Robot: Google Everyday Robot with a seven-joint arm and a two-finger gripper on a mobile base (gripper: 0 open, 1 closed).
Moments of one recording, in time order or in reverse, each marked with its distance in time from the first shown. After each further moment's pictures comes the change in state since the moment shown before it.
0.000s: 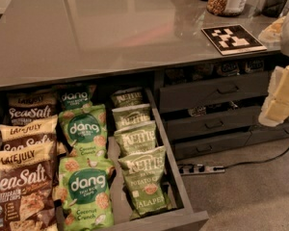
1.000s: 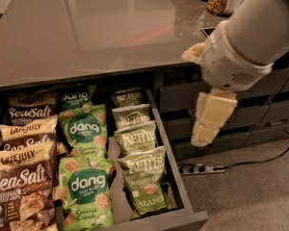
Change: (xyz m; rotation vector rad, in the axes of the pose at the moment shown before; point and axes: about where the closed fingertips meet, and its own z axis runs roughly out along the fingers) arm -0.105 0.049 0.051 -0.068 -0.181 -0.233
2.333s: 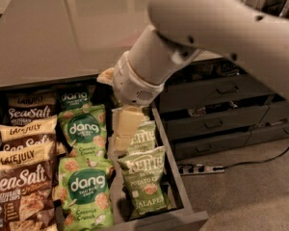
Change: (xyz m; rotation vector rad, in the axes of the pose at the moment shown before) arm -0.141 0.012 0.111 -0.194 -0.302 -0.209
